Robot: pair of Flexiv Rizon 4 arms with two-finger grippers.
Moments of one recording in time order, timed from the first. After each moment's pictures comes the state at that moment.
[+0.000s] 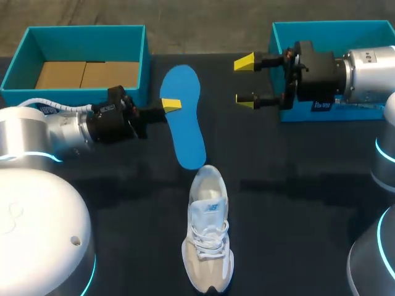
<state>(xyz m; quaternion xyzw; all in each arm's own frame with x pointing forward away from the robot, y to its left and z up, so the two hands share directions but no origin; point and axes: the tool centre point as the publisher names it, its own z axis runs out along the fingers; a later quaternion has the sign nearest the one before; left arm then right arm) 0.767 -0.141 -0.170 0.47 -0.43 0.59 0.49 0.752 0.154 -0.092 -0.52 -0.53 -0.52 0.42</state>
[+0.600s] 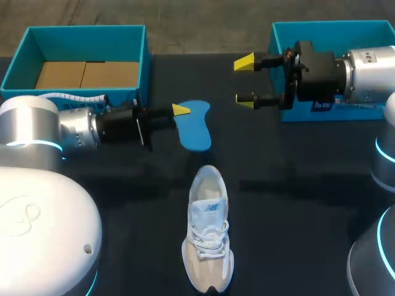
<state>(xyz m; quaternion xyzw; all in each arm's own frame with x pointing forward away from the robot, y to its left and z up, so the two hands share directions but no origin) 0.768 -0.159 -0.182 0.61 -0.31 0.41 0.60 0.752 0.155 -0.092 -0.52 -0.53 -0.52 0.42</state>
